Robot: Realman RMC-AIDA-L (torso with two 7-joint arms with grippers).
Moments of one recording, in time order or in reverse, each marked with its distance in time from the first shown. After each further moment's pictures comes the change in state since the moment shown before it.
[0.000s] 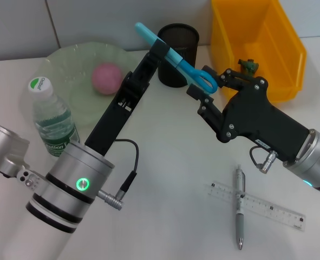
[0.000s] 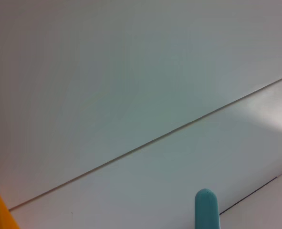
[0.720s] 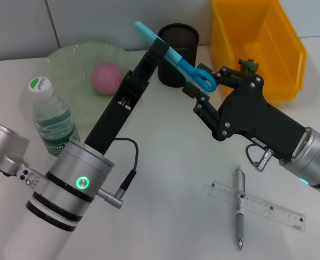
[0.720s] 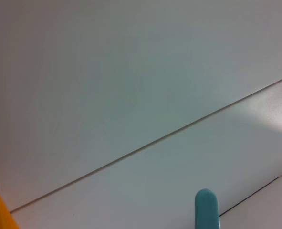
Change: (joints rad) left arm -0.003 0.000 -0.005 -0.001 0.000 -0.005 0.002; right arm 0.015 0.001 0.000 0.011 0.001 -0.001 -0.010
